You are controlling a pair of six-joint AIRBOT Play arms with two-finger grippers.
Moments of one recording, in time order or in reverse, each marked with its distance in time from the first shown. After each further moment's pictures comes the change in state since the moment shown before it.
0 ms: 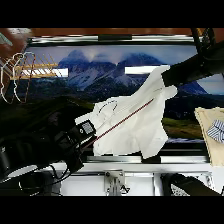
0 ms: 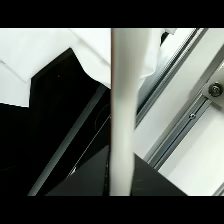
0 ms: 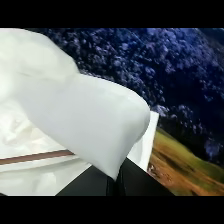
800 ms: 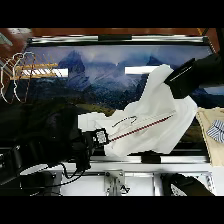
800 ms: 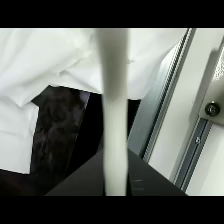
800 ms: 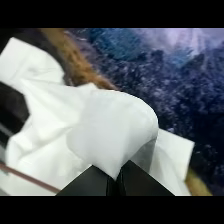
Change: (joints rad) left arm -0.024 -0.051 0.000 -0.052 0.193 0.259; right arm 0.000 0.127 0.000 0.204 0.016 -0.126
